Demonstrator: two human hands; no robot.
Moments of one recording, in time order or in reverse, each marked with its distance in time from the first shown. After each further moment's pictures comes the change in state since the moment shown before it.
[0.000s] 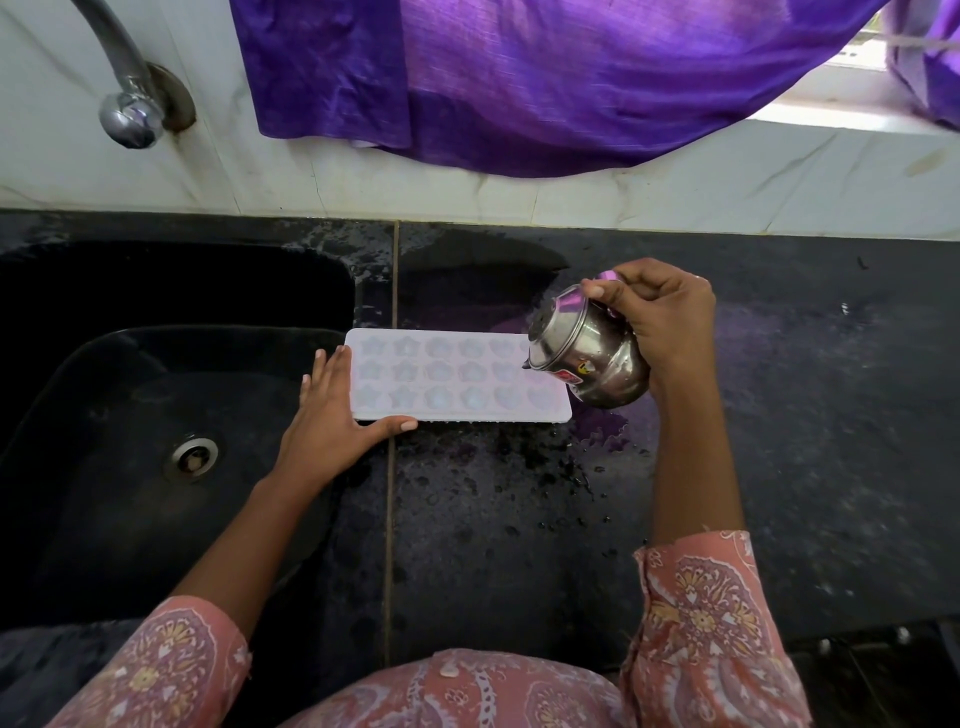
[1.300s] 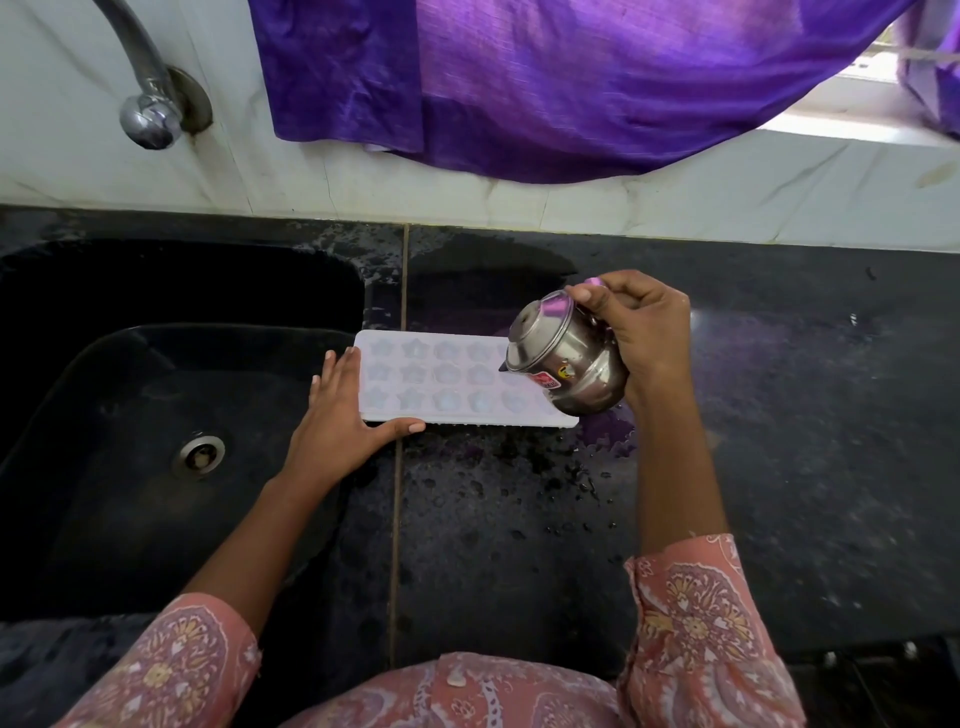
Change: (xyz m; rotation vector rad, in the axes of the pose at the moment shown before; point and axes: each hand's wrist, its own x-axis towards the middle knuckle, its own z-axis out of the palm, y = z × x) left_hand -0.002 0.003 -0.001 -0.010 0.009 -0.014; right_hand -0.004 0.000 0.023 0.178 0.013 0.101
